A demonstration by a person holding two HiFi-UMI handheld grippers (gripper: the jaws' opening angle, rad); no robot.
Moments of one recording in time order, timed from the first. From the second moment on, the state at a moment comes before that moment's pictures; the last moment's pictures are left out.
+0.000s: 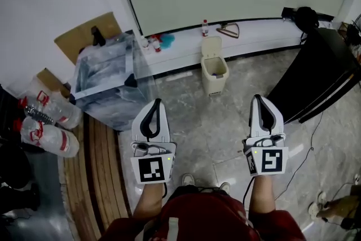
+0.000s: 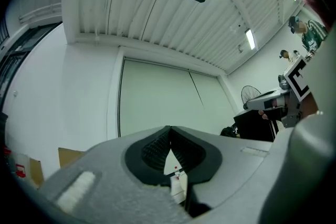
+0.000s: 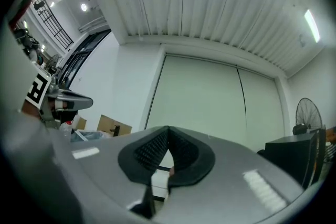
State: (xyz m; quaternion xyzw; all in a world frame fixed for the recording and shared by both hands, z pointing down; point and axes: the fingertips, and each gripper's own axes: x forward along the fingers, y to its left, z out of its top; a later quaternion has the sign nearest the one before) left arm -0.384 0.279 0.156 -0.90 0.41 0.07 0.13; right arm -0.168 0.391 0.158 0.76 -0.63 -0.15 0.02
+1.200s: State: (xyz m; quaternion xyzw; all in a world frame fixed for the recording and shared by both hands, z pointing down) left arm -0.317 0.147 0.170 -0.91 0.38 0.08 0.12; right arm -0.099 0.269 0.173 0.77 -0.62 -0.13 0.03
